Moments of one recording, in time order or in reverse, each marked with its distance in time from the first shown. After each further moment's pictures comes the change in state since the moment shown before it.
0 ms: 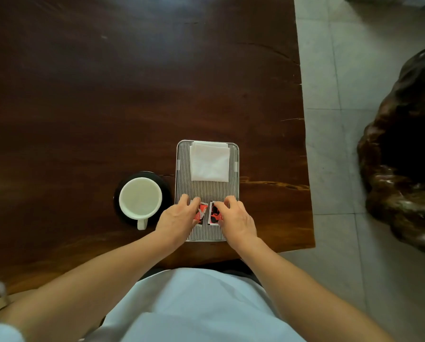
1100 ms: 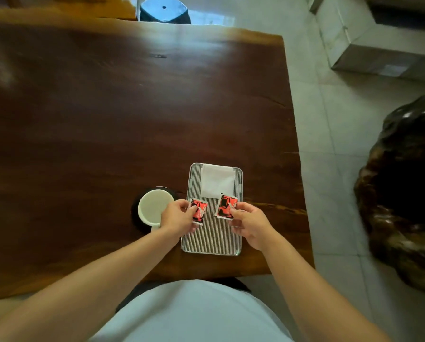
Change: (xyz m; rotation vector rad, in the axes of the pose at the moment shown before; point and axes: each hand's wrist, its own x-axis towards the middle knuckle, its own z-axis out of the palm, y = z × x) left_hand -0.021 0.000 -0.056 -1.151 0.167 -0.577; right_hand -0.015 -0.016 -0.077 1.332 -0.136 0.491
